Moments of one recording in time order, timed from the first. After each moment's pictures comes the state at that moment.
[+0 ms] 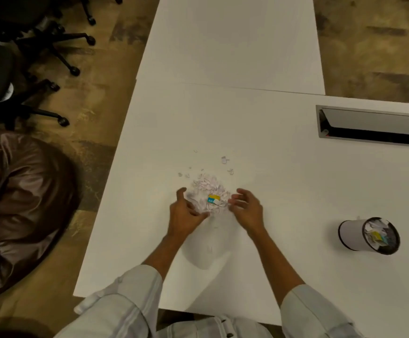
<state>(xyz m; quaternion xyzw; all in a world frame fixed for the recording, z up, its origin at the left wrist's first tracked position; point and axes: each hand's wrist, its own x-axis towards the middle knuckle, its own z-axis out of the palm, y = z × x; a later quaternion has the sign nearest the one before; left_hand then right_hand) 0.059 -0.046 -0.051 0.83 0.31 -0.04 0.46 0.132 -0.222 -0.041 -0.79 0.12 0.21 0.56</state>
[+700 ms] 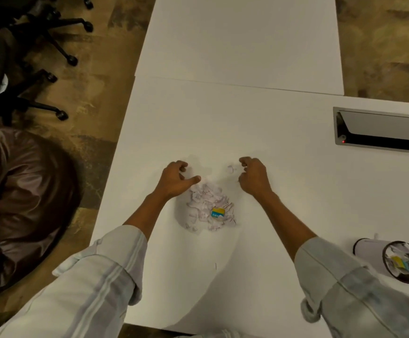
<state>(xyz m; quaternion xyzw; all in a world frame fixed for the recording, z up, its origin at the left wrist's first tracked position) 0.178 0.043 -0.046 0.84 0.27 -0.14 0.45 0.264 -0.183 -0.031 -0.92 -0.05 0.23 0.32</state>
